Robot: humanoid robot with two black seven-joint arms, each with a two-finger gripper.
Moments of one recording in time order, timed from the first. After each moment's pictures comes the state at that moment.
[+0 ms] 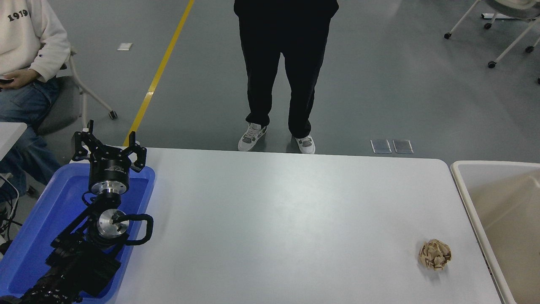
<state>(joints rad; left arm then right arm) -0.52 0.14 -1.19 -0.59 0.09 -0.33 -0.56 0.65 -0.48 -0.07 0.07 -0.03 -0.17 -0.07</state>
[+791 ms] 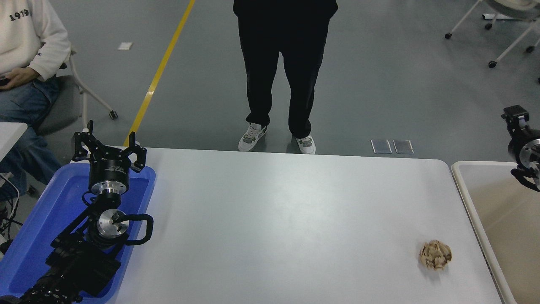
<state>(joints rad) -0.52 0.14 -1.19 -0.59 0.09 -0.33 -0.56 1.06 -0.76 -0.08 0.81 -0.31 -0.18 -0.09</state>
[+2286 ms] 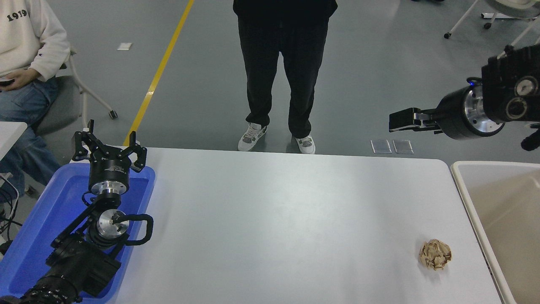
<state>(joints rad) -0.52 0.14 -1.19 -0.59 0.09 -0.33 -0.56 2.25 -0.49 -1.21 1.63 -0.32 0.29 -0.05</state>
